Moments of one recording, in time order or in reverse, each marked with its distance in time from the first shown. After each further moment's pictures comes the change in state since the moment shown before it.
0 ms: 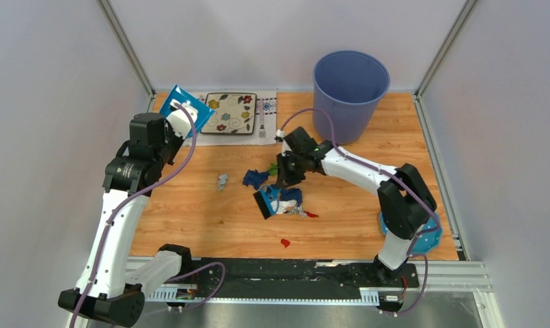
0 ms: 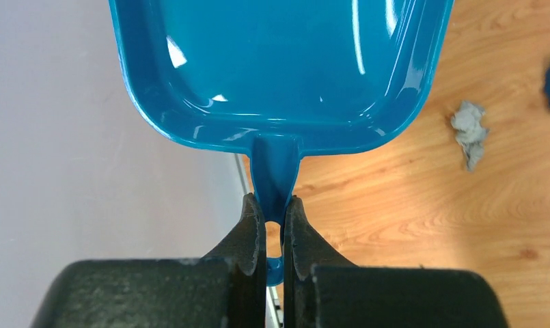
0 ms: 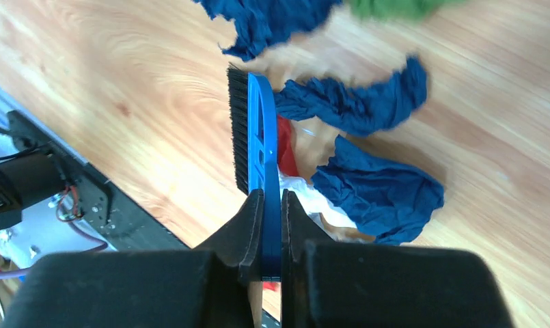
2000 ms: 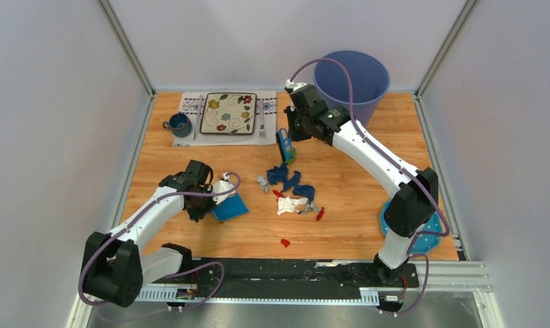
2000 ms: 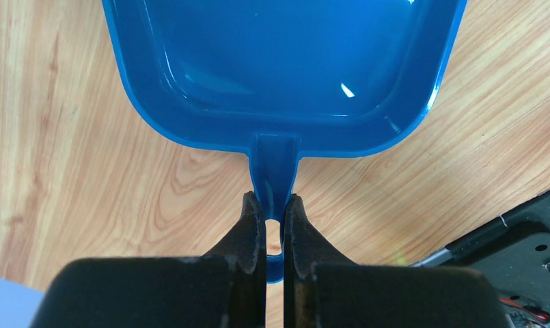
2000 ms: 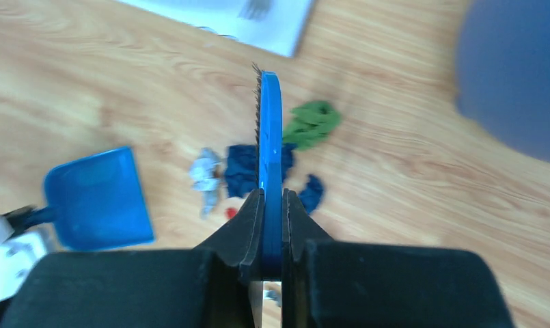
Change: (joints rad) left arm -0.104 0.130 -0.677 0.034 0.307 0.185; right arm -0.098 -0.046 0.398 -0.209 0.355 -0.135
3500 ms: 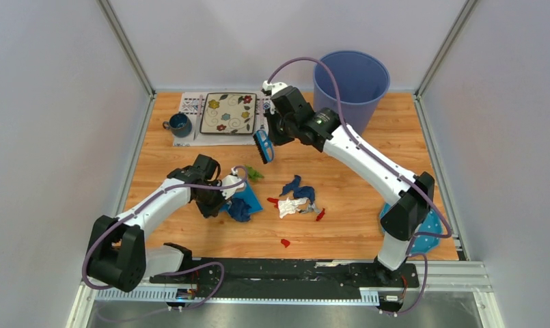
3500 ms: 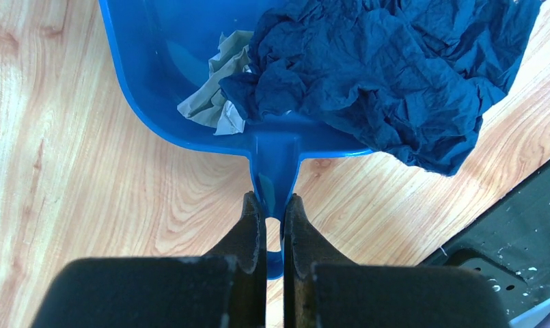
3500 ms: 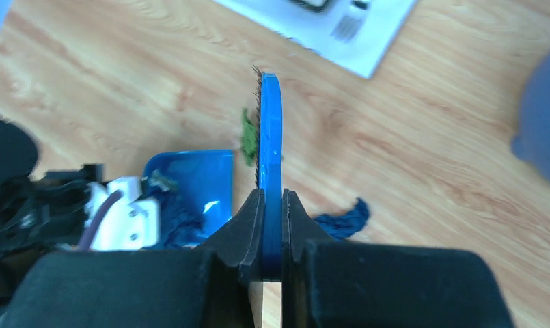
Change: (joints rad) left arm -0.071 0.121 0.061 0.066 0.161 -0.057; right arm 0.153 0.029 0.146 -0.063 0.035 -0.024
